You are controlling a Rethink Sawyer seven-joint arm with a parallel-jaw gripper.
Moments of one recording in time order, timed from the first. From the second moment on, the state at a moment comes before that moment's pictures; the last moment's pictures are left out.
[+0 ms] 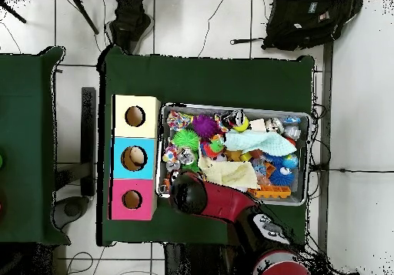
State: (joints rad) arm -0.33 -0.55 0.10 2.00 -0.01 0.08 1.57
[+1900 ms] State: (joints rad) arm -0.31 -0.58 0.10 2.11 -0.10 -0.13 1.57
